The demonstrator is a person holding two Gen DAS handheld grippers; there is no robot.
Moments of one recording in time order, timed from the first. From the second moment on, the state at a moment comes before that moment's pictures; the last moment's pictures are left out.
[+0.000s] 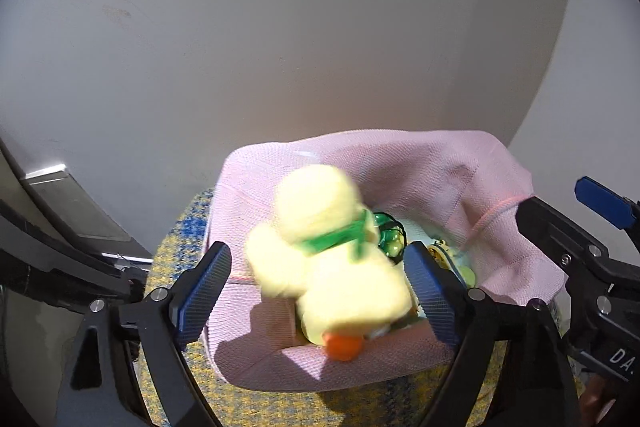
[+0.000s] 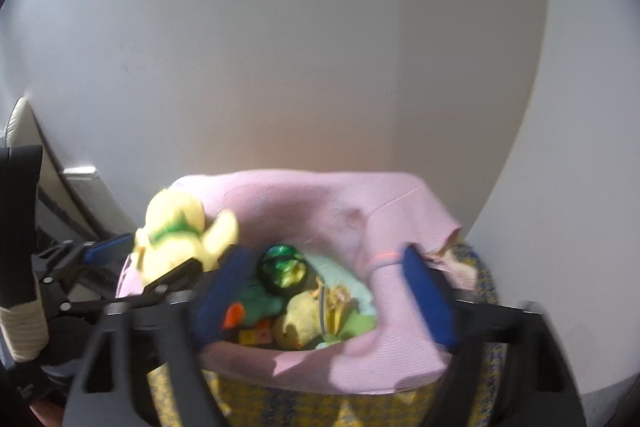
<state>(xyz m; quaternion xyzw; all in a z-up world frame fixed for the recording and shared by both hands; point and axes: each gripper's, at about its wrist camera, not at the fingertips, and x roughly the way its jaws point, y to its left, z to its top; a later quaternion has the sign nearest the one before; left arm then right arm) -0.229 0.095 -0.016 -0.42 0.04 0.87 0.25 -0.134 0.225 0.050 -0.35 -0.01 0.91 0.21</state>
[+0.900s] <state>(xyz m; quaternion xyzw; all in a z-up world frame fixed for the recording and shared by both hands) -0.157 0.029 0.018 -0.41 0.03 0.88 0.23 -0.062 0.174 0.078 -0.34 -0.01 0.91 0.23</state>
